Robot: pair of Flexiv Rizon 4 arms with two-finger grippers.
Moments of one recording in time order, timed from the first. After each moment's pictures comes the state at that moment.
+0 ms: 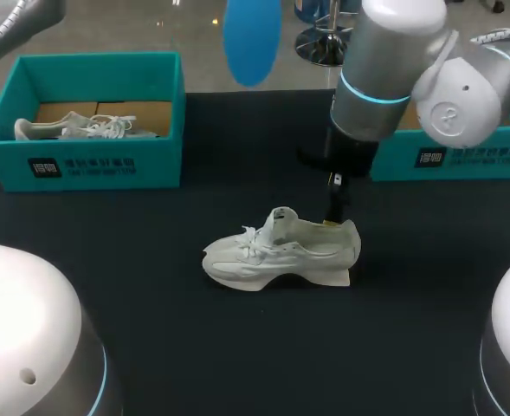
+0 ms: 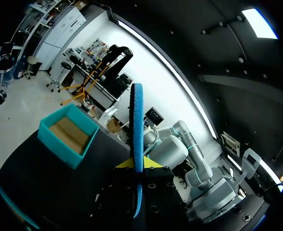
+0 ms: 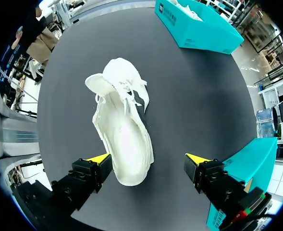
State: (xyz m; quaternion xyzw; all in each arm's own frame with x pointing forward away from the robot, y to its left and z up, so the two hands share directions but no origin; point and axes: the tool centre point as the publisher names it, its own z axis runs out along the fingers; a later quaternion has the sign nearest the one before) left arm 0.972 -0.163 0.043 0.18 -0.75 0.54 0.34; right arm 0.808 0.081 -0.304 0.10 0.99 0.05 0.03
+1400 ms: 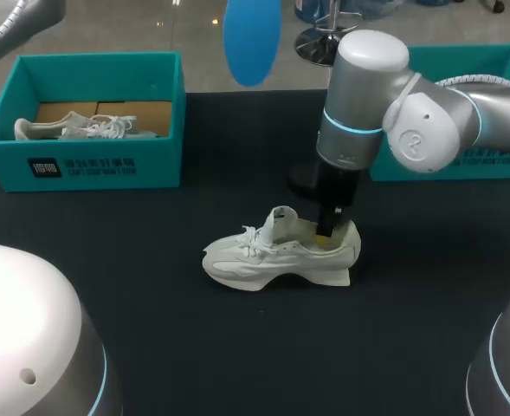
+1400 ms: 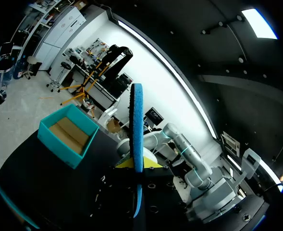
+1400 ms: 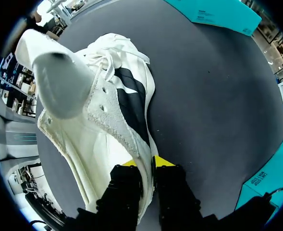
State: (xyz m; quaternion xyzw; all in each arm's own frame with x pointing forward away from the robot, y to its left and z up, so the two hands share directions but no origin) left arm 0.972 -0.163 0.043 0.18 -0.75 0.54 0.34; right arm 0.808 0.088 -0.399 0.11 0.99 0.06 -0.06
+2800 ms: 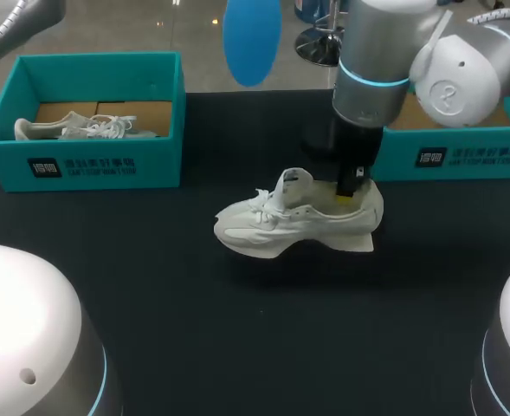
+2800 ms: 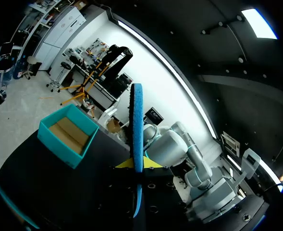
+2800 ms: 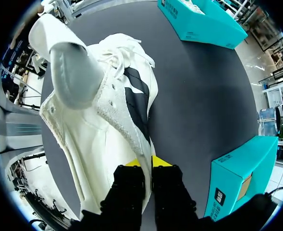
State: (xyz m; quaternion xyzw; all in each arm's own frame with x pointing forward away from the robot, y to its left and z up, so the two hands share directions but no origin) left arm 0.972 -0.163 0.043 0.18 -0.75 0.54 0.34; right arm 0.812 0.062 -0.292 0.09 1.00 0.03 0.01
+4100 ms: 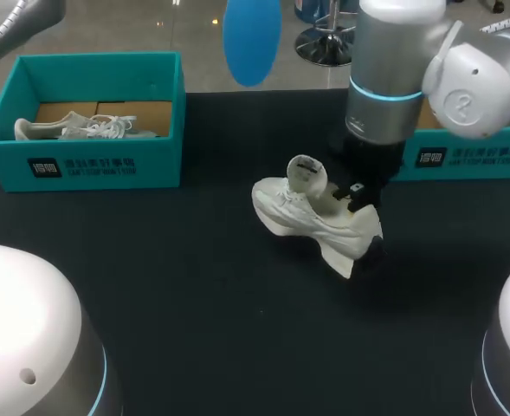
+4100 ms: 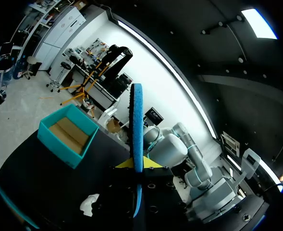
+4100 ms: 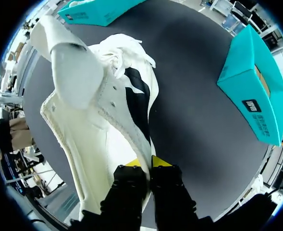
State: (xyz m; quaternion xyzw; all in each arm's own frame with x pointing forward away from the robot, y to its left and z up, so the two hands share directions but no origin) left arm 0.972 -0.163 0.043 0.18 -0.75 0.54 0.34; right arm 0.756 0.041 -0.297 0.49 0.87 -0.02 -0.03
